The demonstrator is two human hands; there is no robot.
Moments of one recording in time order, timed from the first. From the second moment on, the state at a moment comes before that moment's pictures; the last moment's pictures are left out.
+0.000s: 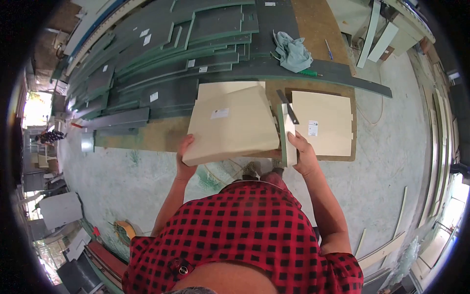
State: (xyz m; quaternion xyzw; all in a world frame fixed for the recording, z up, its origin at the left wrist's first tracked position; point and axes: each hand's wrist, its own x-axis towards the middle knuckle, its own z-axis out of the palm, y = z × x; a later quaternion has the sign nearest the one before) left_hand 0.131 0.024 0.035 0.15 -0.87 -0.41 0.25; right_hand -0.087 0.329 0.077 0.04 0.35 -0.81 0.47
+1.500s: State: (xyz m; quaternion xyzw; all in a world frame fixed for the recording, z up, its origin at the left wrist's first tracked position) left_hand 0.120 0.035 -0.063 0.54 -0.55 -0.62 0.18; right_hand -0.024 0.273 0.002 0.16 0.53 -0.76 0.33
